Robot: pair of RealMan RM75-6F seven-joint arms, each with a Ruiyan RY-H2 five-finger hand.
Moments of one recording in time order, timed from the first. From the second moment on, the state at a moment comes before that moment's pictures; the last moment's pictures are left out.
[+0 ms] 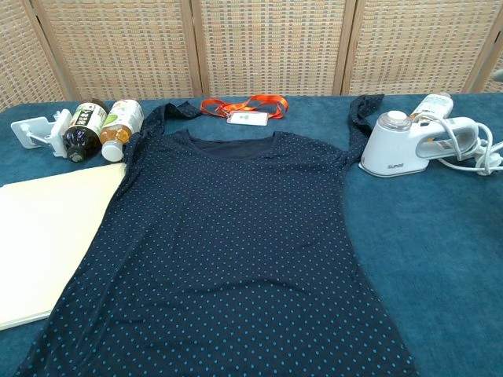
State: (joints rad) left arm -0.08 -1.06 -0.04 -1.79 1.51 1.49 0.28; right arm 0.43 -1.35 0.18 -1.19 -1.47 1.19 -0.11
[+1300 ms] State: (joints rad) left arm -0.14 -1.09 -0.08 -1.78 1.36 1.40 0.33; right arm 0.83 -1.86 0.20 -0.31 -1.40 0.81 0.10
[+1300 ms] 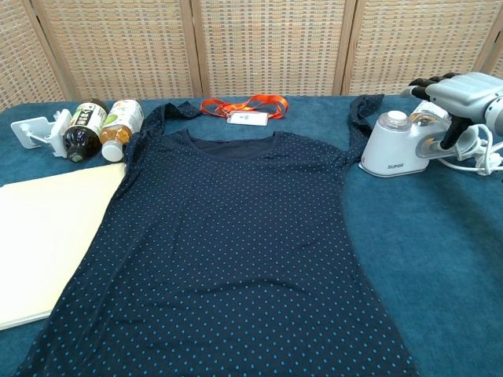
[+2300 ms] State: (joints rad) left arm -0.14 -1.09 -0.07 -1.75 1.36 1.41 0.30; right arm 0.93 -1.91 0.14 -0.21 -1.43 0.63 0.15
